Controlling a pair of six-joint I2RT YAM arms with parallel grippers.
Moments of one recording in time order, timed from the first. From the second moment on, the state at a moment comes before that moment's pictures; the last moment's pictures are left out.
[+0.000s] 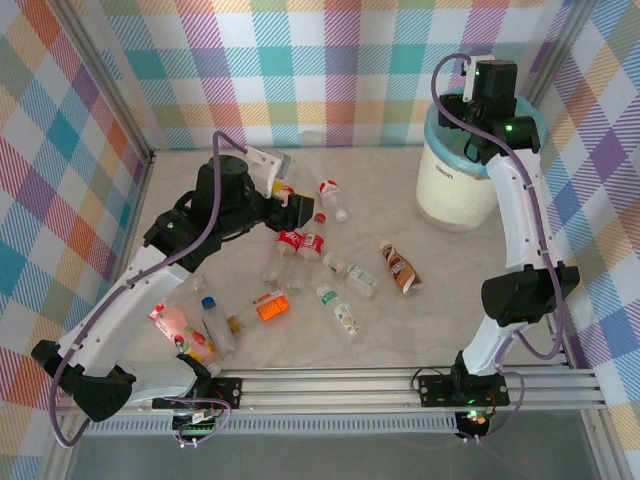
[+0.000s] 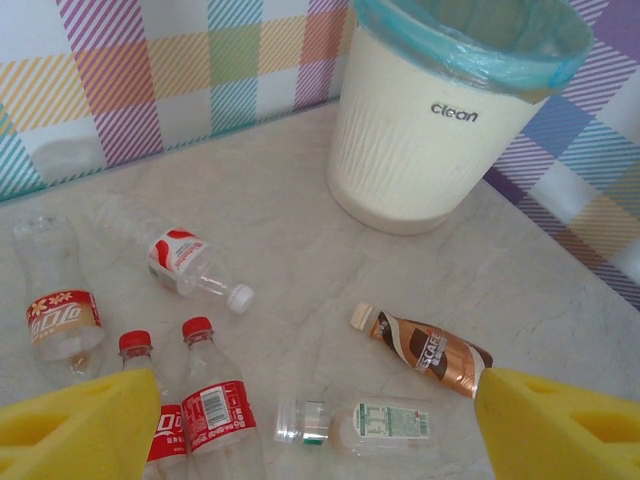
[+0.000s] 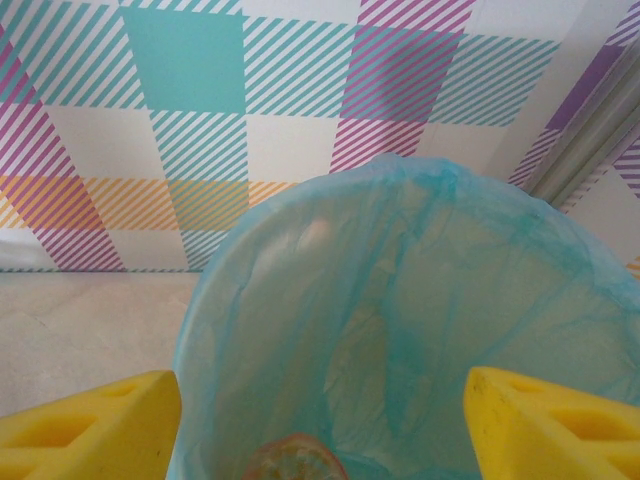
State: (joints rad) left arm -0.63 1.23 1.45 -0.66 0.09 -0.16; right arm 0.11 1.76 2.12 -0.82 0.21 -0.05
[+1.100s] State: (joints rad) left arm -0.63 1.29 1.36 -0.75 -0.04 -0.35; right arm 0.50 1.57 1.65 -0.72 -0.13 0.10
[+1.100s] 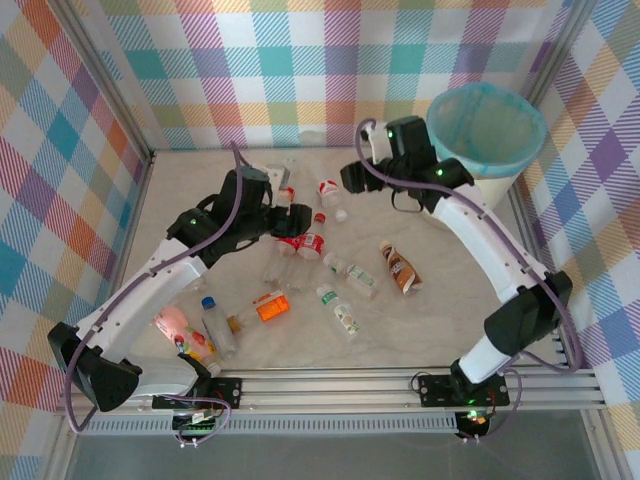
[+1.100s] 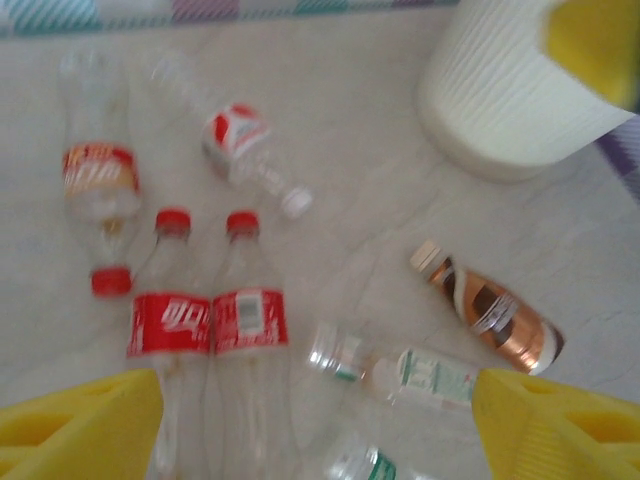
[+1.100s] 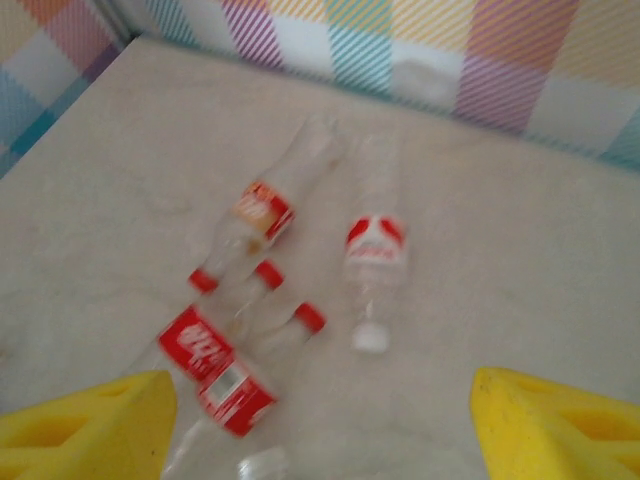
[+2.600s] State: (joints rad) left arm -0.42 1.77 1.21 -0.79 0.14 -0.31; right arm 0.60 1.38 1.30 -0.65 -0.28 0.26
